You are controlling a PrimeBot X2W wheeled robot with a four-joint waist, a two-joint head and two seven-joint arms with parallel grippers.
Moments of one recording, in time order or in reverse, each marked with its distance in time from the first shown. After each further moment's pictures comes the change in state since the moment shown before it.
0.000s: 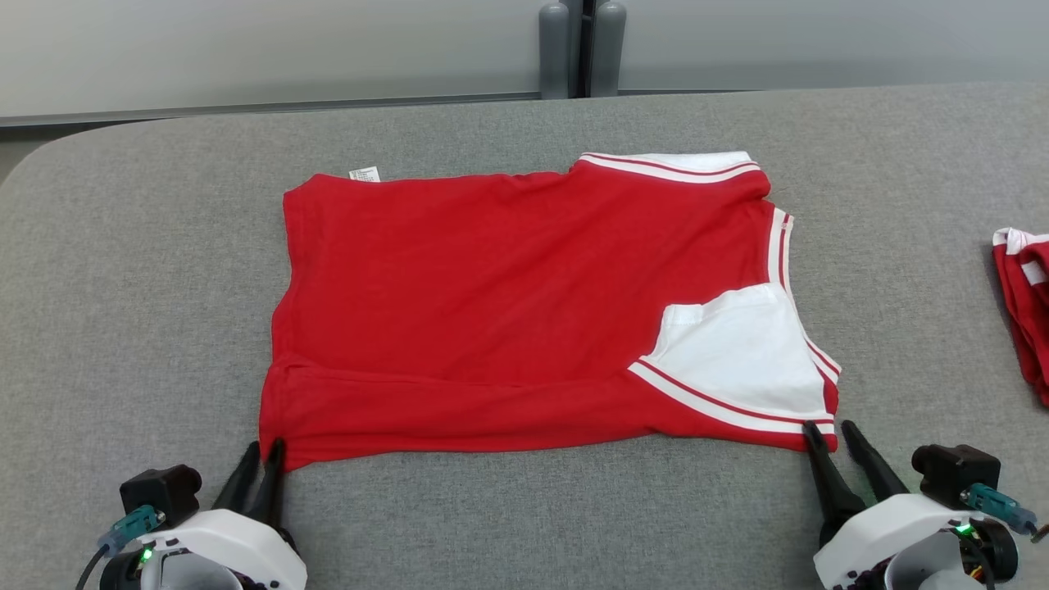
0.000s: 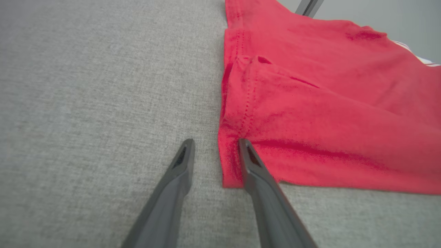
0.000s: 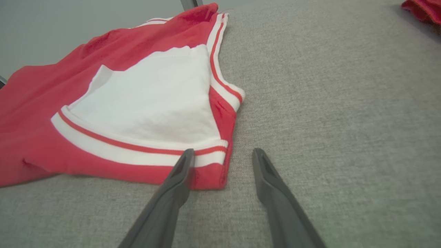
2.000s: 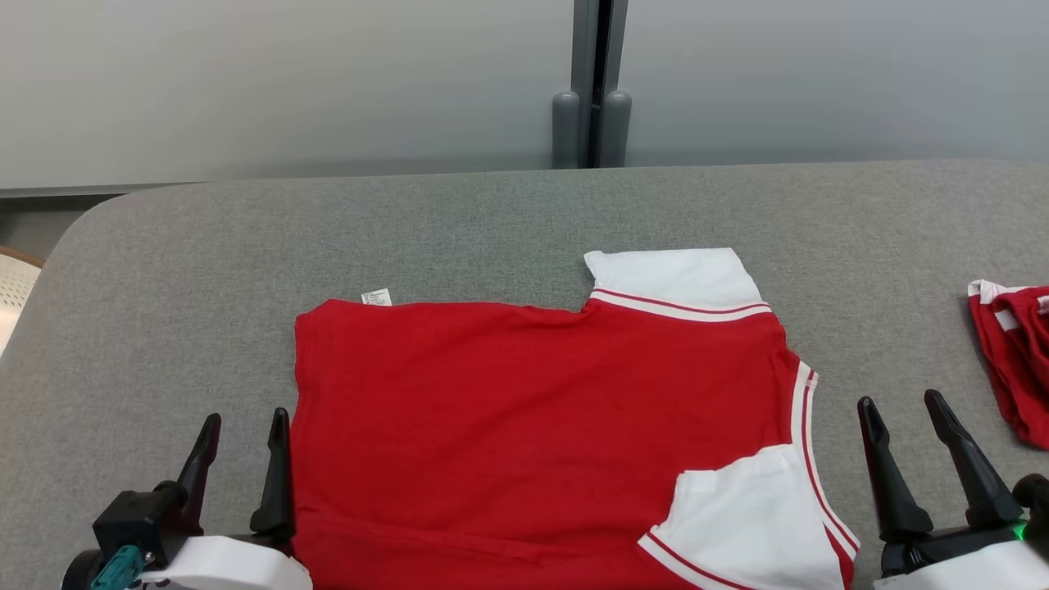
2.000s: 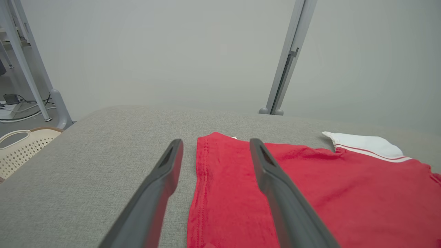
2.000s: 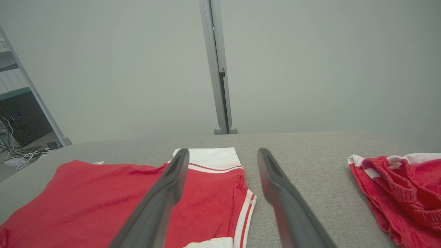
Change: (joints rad) left arm 0.236 0.070 -0.024 -0.588 0.091 0.235 0.007; right arm 0.301 0.019 -0.188 -0.658 -0.168 0.000 0.089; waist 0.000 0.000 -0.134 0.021
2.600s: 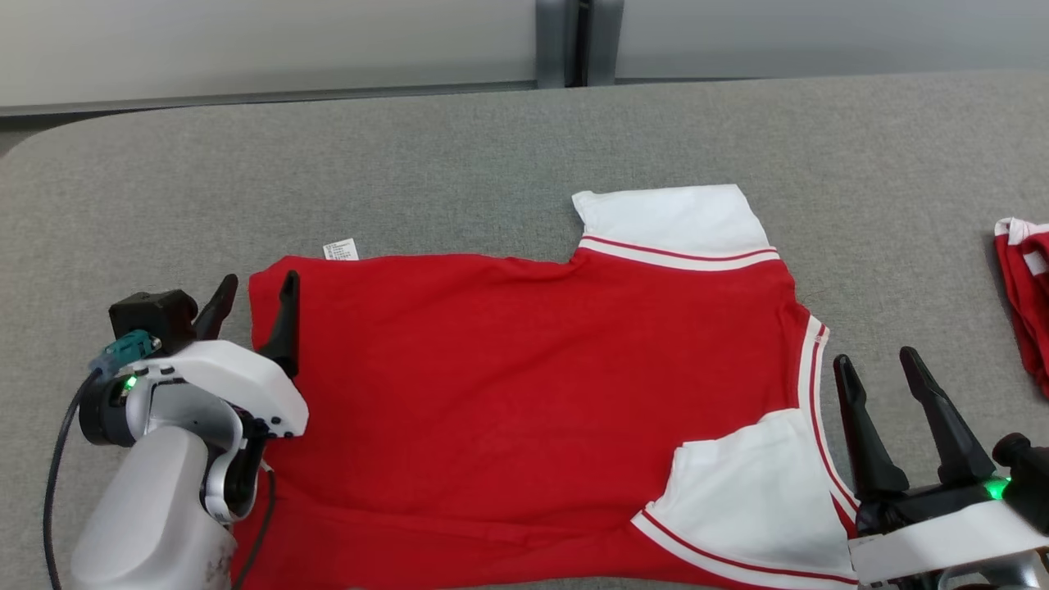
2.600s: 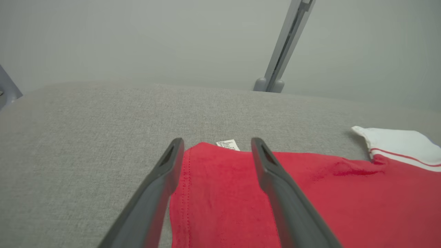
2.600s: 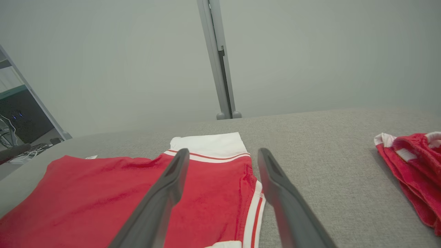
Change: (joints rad) left arm -0.475 -0.027 -0.044 0.441 -0.065 -0.140 0.112; right arm -0.081 0.029 0.030 -0.002 0.015 0.000 0.011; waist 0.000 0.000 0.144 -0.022
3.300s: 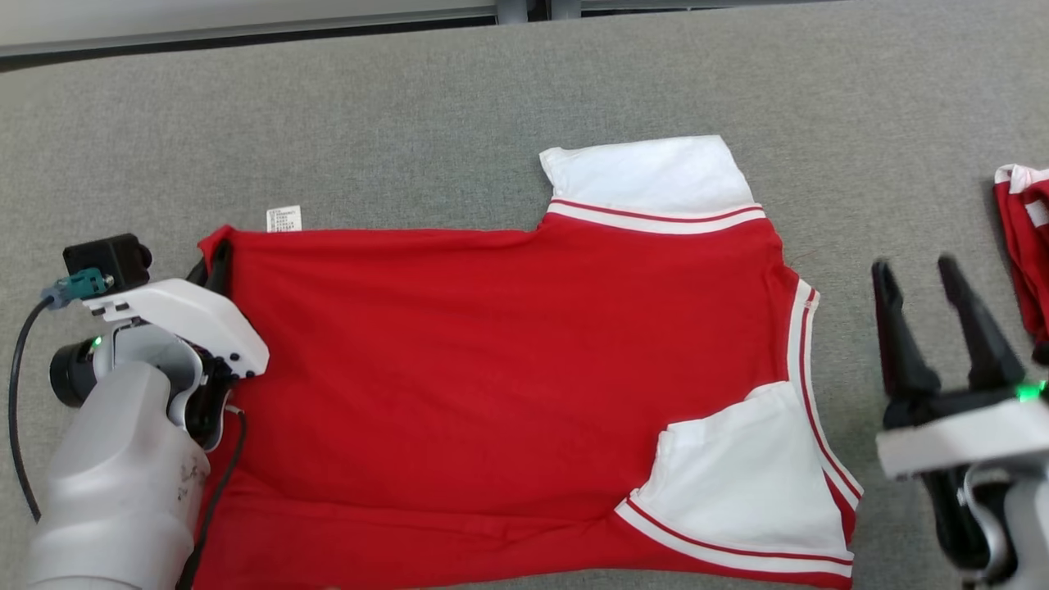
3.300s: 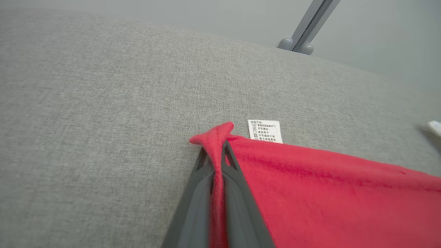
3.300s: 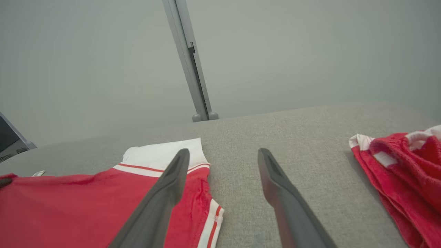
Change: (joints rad) left arm -0.347 -0.022 0.010 0.607 -0.078 -0.133 -0.078; right arm -0.201 -0.054 -0.008 0.160 0.069 0.000 -0.049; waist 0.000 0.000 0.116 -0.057
